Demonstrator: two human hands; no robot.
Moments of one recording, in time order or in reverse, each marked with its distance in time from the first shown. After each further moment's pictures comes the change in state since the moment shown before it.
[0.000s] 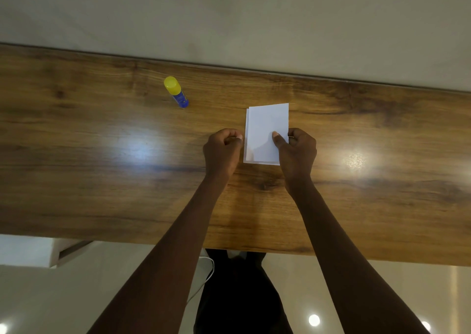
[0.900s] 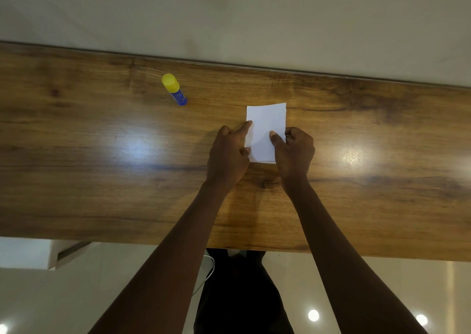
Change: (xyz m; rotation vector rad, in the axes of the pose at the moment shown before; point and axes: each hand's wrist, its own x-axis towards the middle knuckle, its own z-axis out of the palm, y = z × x) left_hand -0.002 -0.009 0.005 0.546 -0.147 0.356; right_hand -0.004 0.001 0.008 -0.066 0.045 0.002
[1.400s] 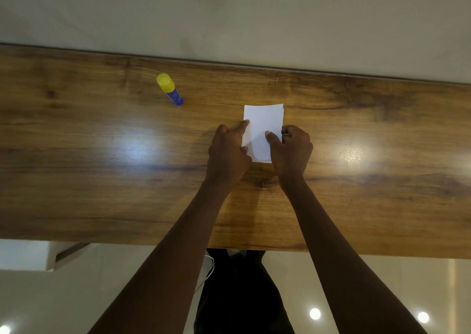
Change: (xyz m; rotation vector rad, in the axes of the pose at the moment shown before) left_hand 0.000 0.007 0.003 0.011 0.018 -0.054; right_hand 0.002 0.000 0.000 -0.079 0.021 -0.021
